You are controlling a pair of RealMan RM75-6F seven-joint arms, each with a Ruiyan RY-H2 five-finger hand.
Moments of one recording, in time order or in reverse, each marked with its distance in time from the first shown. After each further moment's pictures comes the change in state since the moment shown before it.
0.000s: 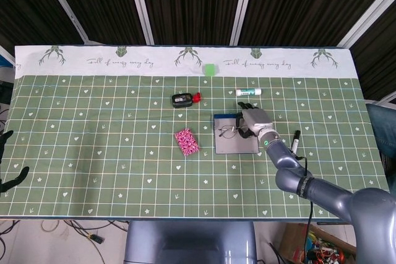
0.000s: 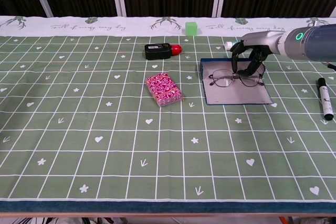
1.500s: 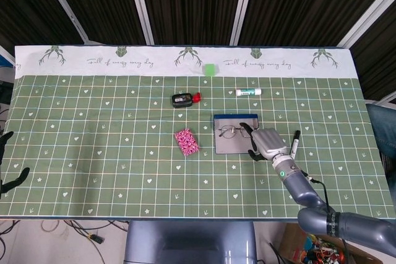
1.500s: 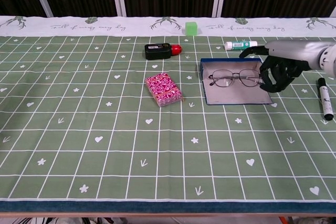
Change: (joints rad) left arm 0.004 -0.001 0.000 -0.016 -0.012 -0.002 0.009; right arm -0.205 0.186 -0.097 -0.461 -0.199 0.335 -0.090
